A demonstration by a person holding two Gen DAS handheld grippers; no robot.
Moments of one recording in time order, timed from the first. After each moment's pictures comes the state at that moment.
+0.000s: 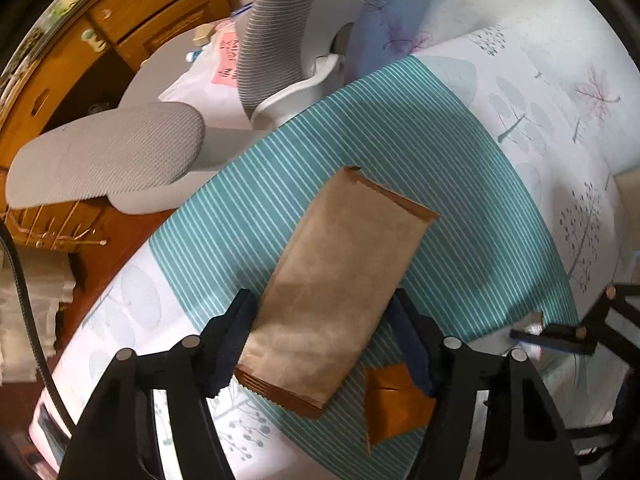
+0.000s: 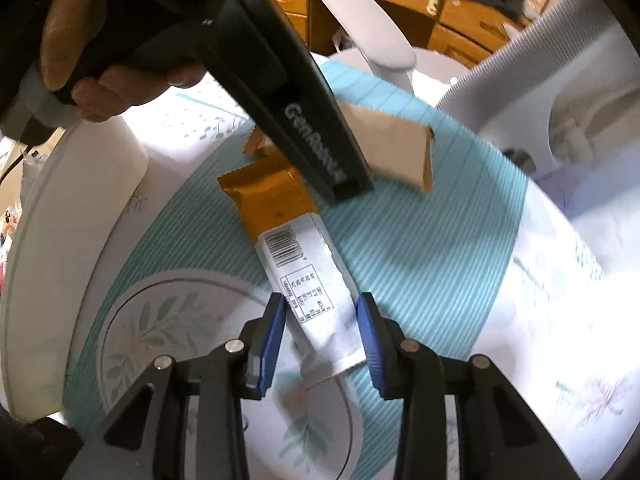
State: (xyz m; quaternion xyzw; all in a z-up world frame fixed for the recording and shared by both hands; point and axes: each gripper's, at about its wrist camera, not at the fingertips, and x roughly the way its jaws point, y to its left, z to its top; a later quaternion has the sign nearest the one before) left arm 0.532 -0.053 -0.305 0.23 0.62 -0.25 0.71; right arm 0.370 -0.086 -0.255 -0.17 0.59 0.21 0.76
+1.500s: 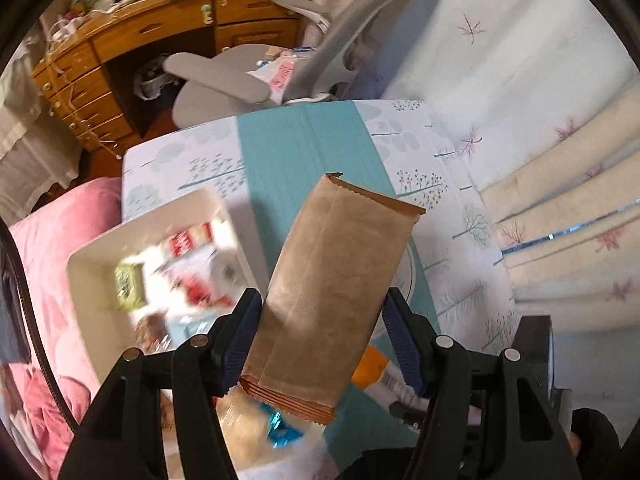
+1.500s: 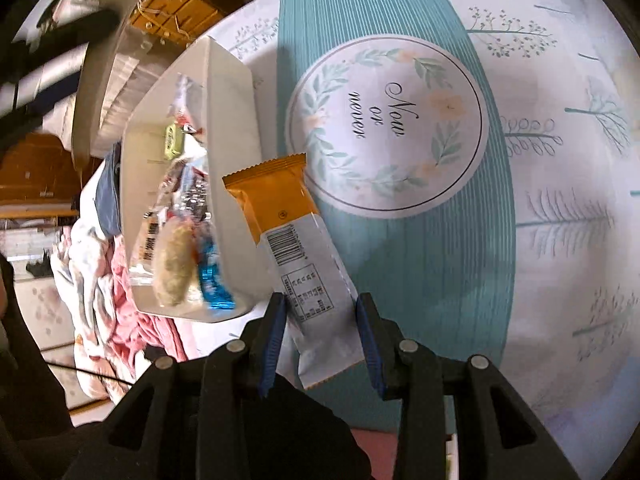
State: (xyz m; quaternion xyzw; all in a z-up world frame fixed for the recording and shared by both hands) left arm 0.269 0.076 -0.085 0.02 0.59 -0.20 0.78; right arm 0.150 -0.079 -0.182 0.19 0.70 0.10 0.68
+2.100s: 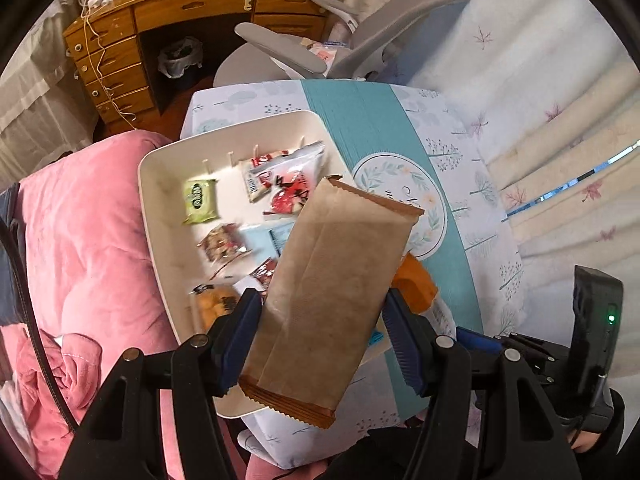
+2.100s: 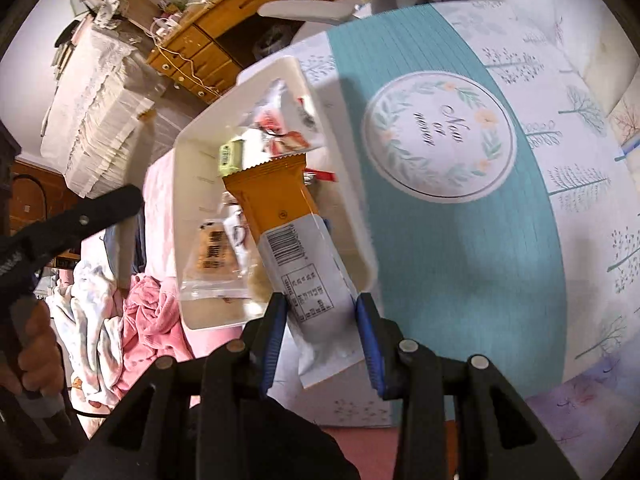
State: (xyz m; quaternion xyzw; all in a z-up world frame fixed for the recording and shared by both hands) left arm 0.187 0.235 -0.092 -0.01 0.59 -0.21 0.78; right arm 0.097 0.023 -0.130 0.20 0.62 0.05 0.76
